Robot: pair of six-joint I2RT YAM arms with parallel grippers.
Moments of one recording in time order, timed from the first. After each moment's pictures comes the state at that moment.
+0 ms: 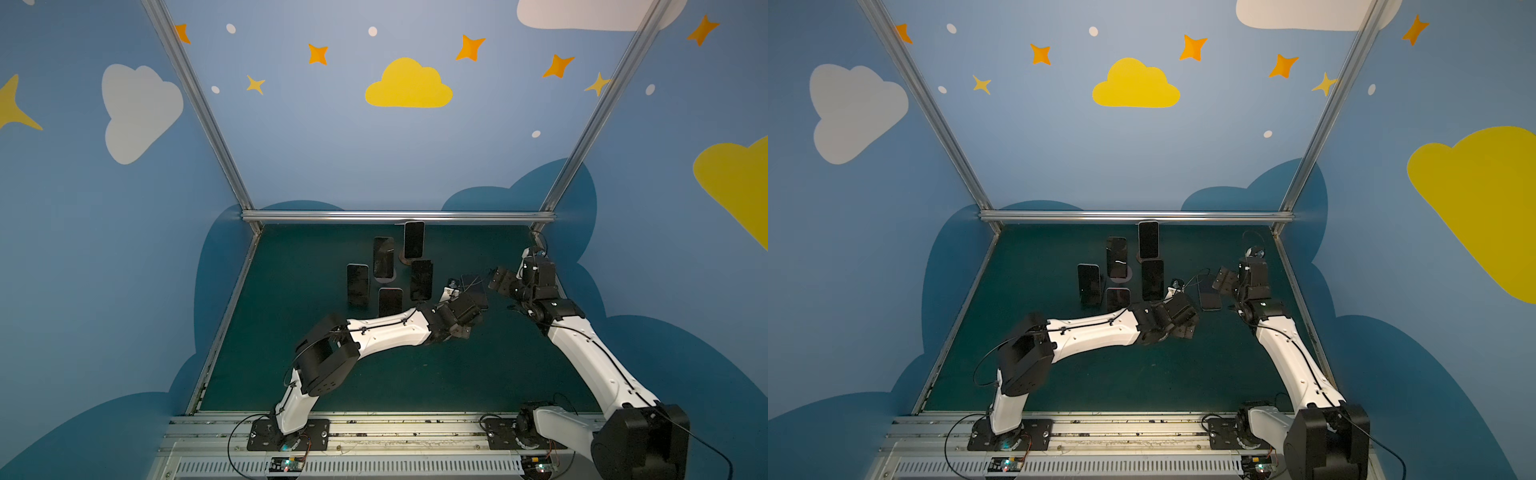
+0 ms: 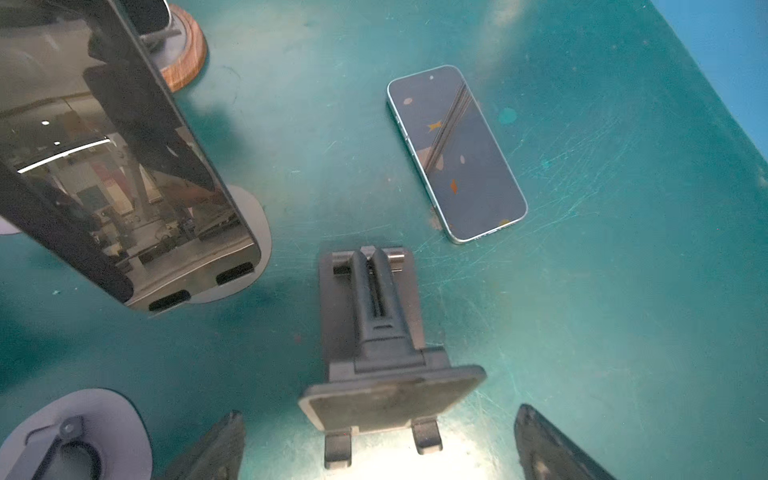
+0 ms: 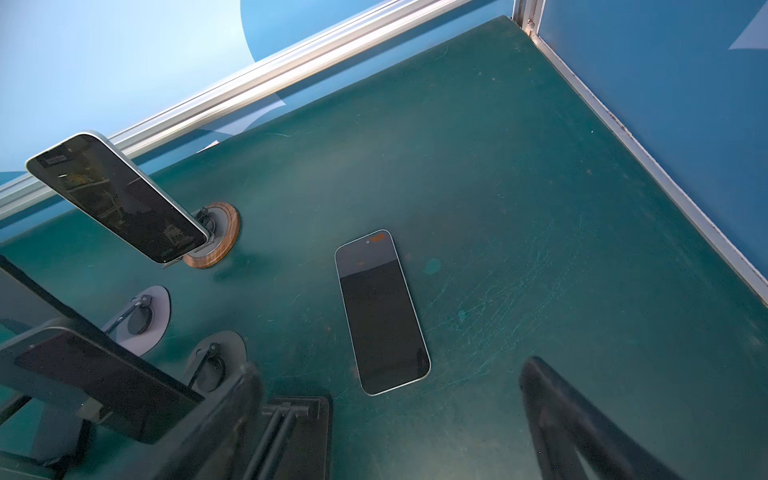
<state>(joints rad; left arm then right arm) -1.09 2.03 1.57 -0.48 -0.40 -0.66 0.15 1.15 0.87 -0.35 0.14 0.41</state>
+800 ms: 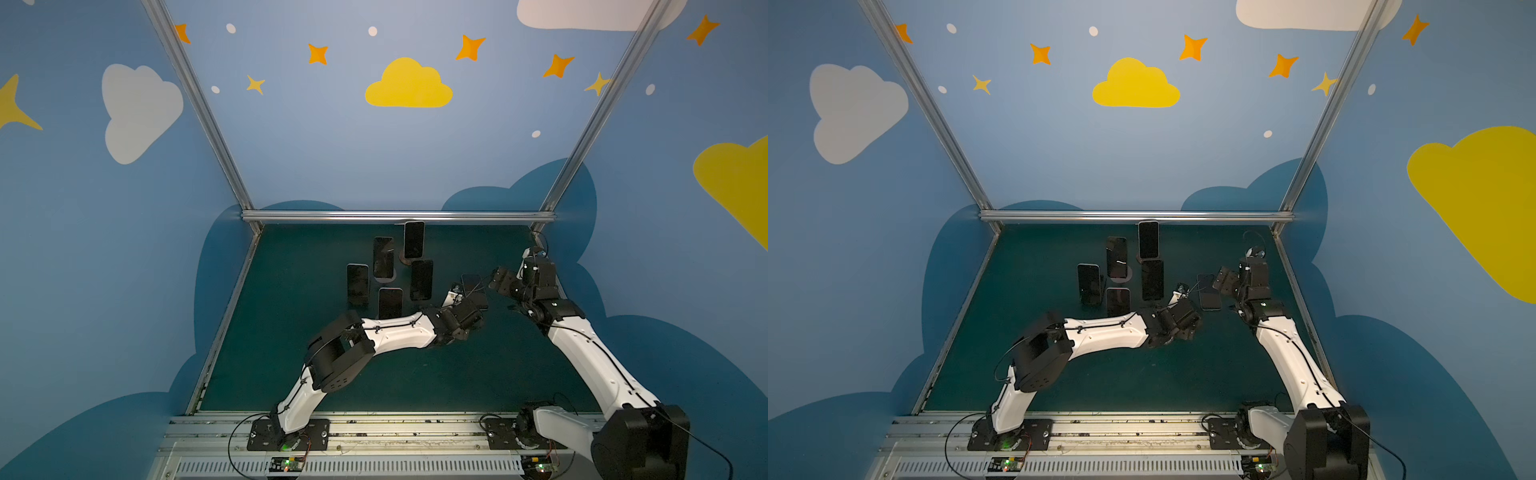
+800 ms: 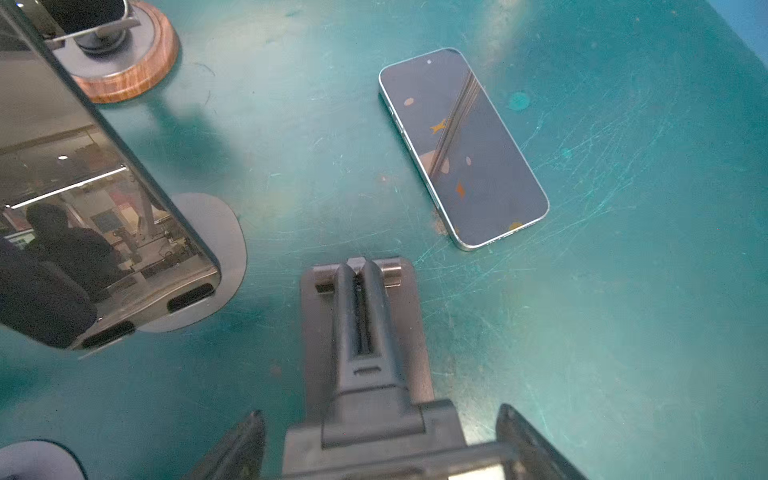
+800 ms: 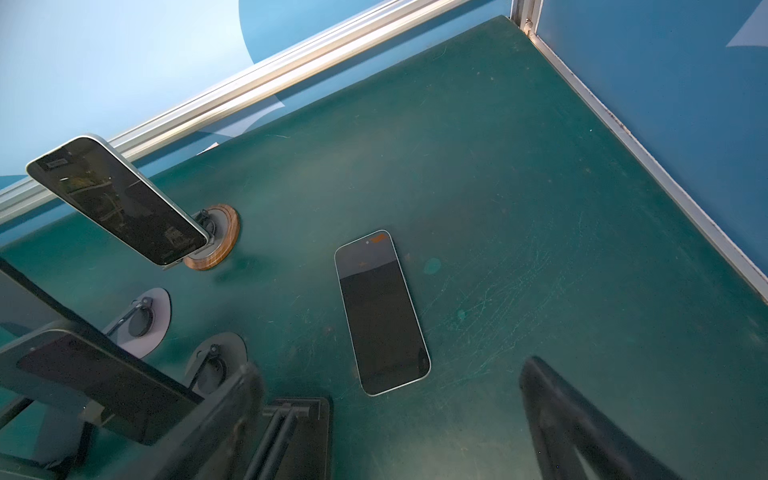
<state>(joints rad) -1.10 2.11 1.56 -0.37 -0.45 -0.61 0.15 1.14 0.86 -0.35 0.14 0.41</state>
